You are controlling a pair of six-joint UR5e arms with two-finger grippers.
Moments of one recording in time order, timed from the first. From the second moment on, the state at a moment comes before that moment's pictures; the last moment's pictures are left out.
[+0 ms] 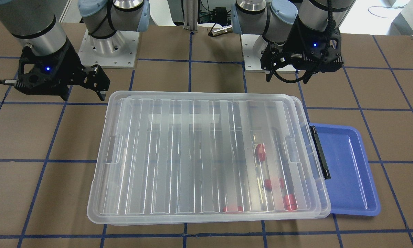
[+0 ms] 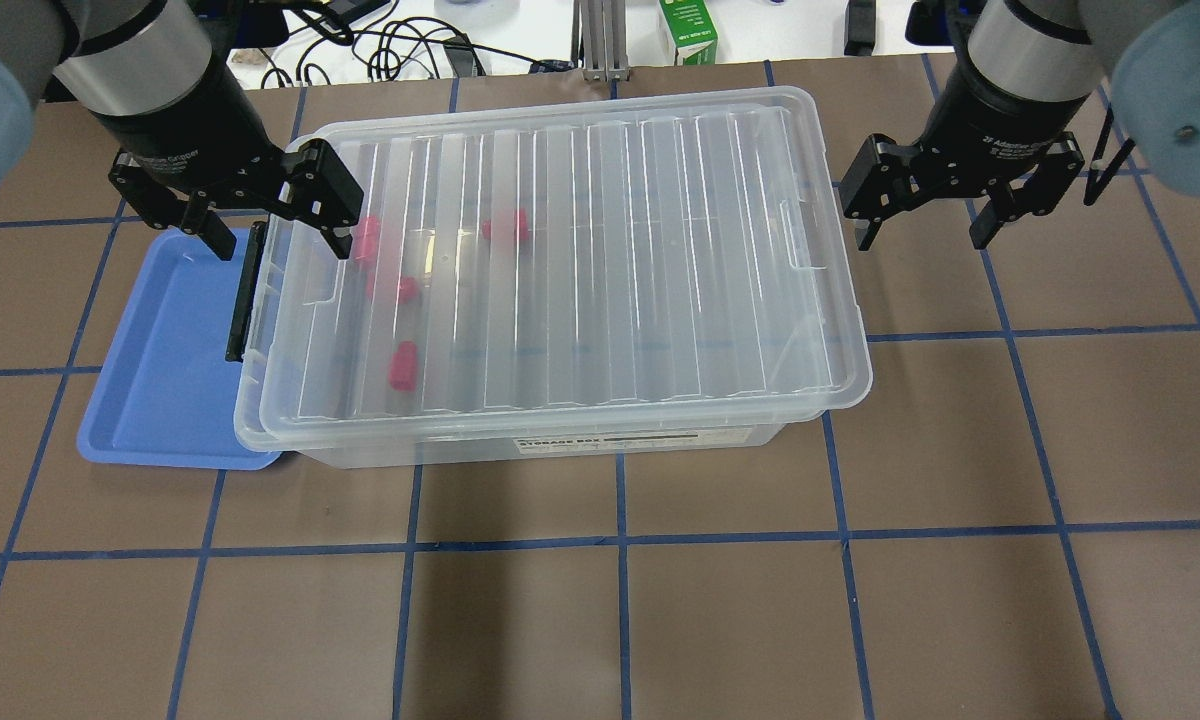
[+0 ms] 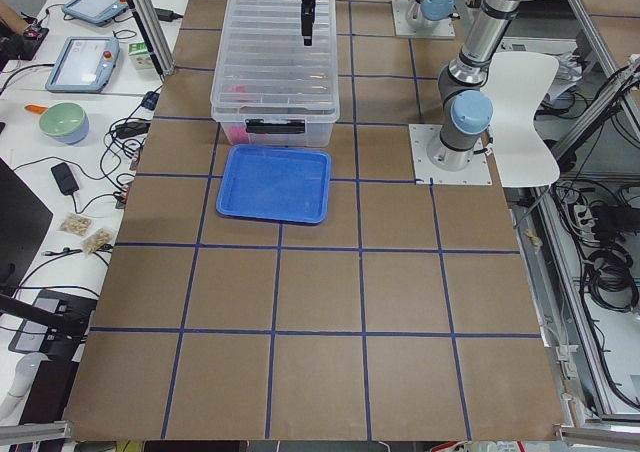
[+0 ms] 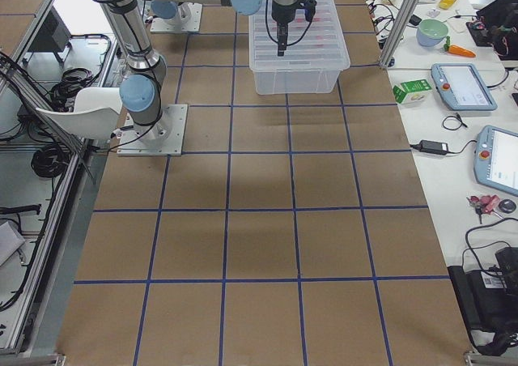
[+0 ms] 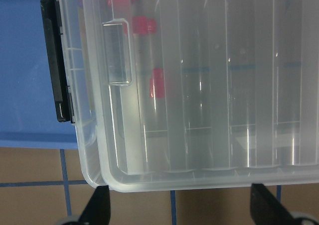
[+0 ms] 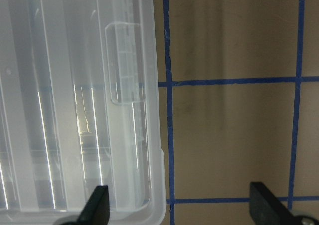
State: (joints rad) left arm -1.58 -1.55 -1.52 -1.65 1.58 0.03; right arm 1.53 -1.53 1.60 -1.66 -1.53 -0.01
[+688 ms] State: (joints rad) left arm -1.57 -1.54 -1.52 -1.65 1.58 0.03; right arm 1.53 -1.35 1.62 -1.86 -1.53 -0.02
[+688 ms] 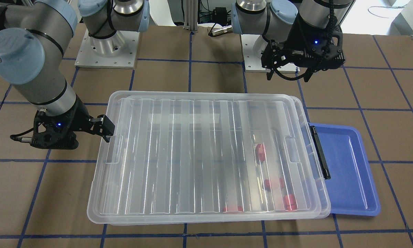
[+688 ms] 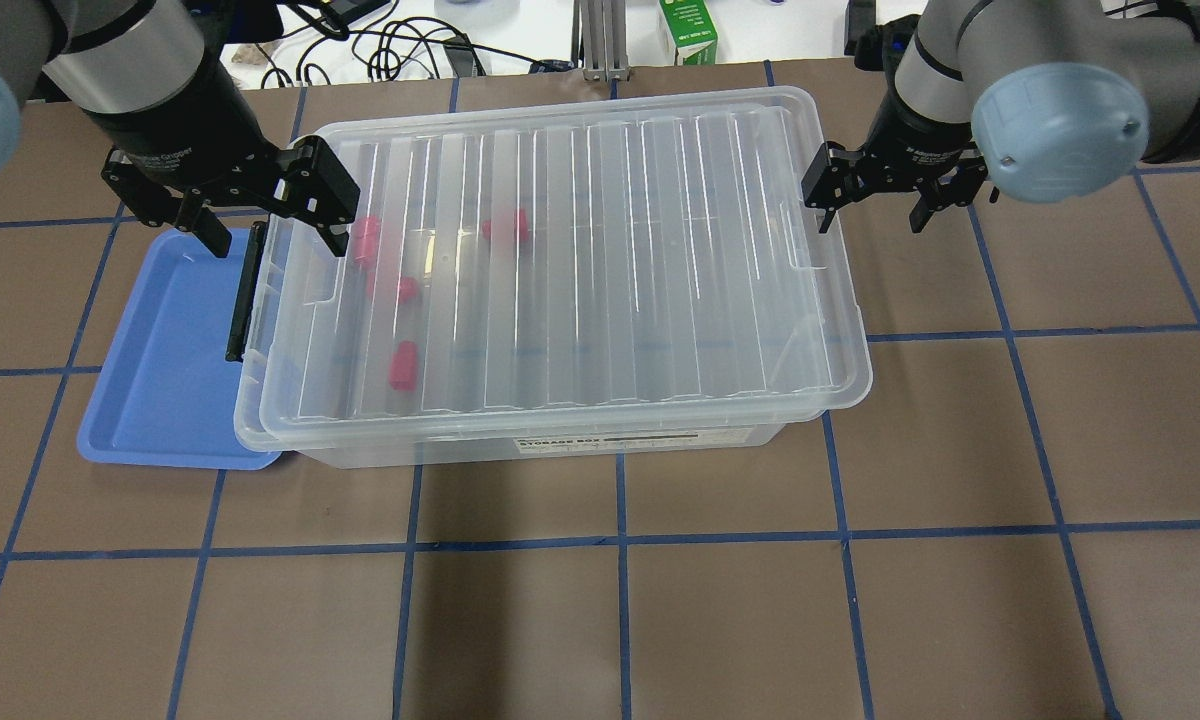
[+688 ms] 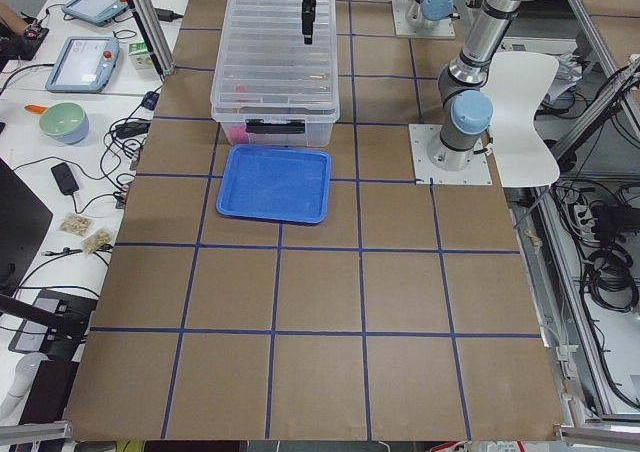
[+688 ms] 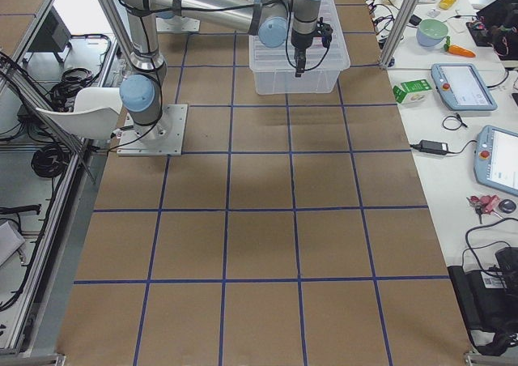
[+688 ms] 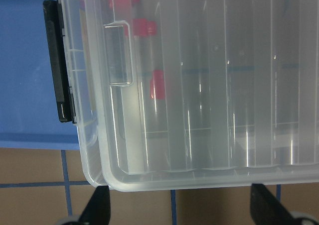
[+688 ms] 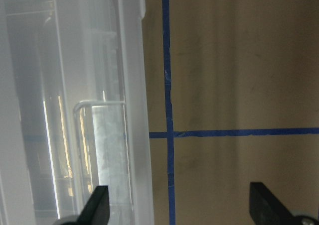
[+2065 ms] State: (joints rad) left arm -1.57 -1.55 -1.52 -1.65 1.58 0.03; right arm 1.52 -1.30 1.62 -1.86 -1.62 -0.03
